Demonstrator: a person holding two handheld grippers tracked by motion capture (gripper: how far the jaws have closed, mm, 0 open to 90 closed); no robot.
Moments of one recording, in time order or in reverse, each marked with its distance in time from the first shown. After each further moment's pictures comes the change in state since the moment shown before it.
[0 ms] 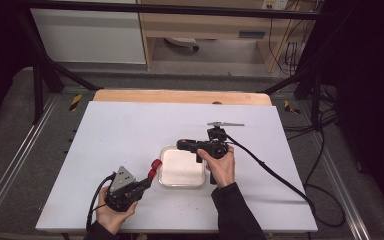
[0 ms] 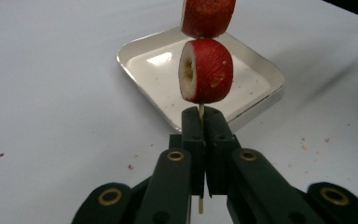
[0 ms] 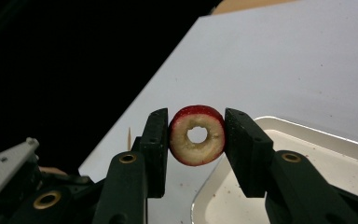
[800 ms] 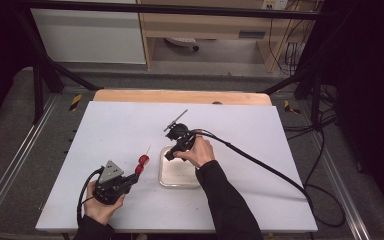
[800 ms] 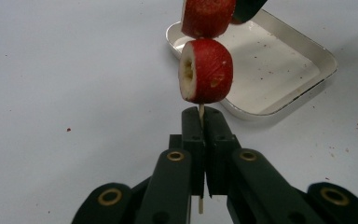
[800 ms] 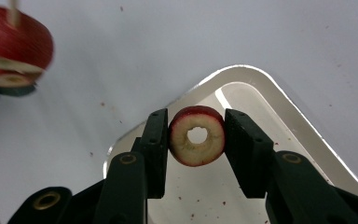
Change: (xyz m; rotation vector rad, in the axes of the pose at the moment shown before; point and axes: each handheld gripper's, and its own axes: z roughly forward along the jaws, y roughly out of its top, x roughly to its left) left arm 0.042 -0.005 -0.008 0.064 0.056 -0.009; right arm 0.010 0.023 0.095 0.623 -0.222 -0.448
